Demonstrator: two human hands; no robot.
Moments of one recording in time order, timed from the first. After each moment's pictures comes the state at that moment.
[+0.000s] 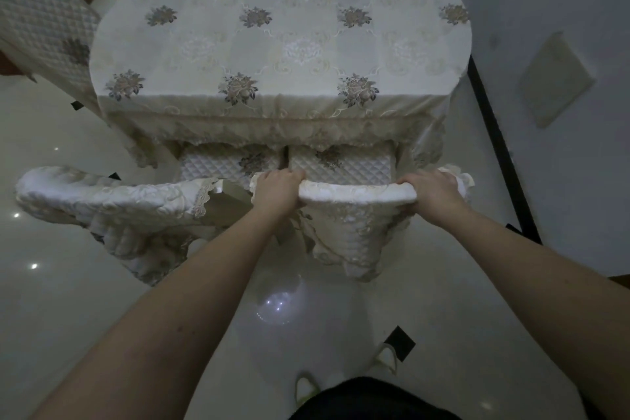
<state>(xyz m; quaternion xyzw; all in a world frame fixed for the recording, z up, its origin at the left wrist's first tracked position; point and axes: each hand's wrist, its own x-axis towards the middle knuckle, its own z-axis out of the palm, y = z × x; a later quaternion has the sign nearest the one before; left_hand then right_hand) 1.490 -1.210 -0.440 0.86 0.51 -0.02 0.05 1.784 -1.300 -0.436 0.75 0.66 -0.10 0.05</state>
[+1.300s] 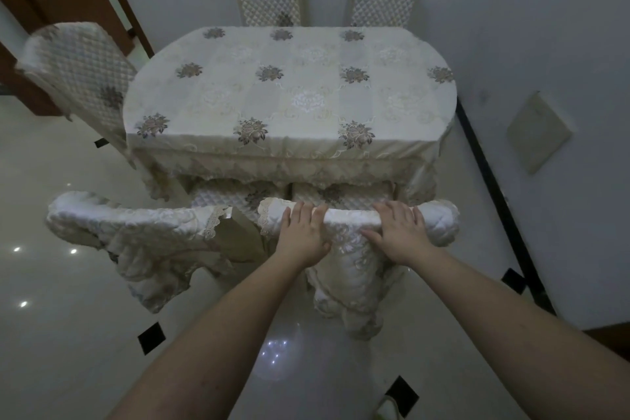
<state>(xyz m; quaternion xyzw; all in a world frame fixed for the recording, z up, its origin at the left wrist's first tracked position) 1.515 -1.277 -0.435 0.85 0.52 0.02 0.10 1.728 -1.332 -0.414 0.76 0.64 -0.13 -0.03</state>
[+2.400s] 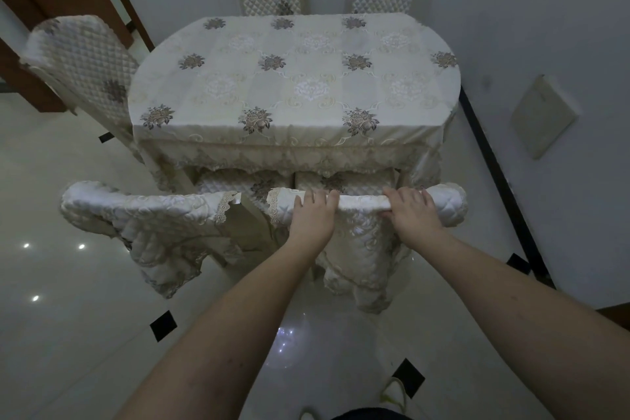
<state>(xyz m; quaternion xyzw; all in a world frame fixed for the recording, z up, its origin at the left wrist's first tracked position) 1.521 -1.286 -0.424 0.86 0.51 -0.01 0.00 1.729 -1.341 -0.419 0.75 0.66 -0.04 -0.03</state>
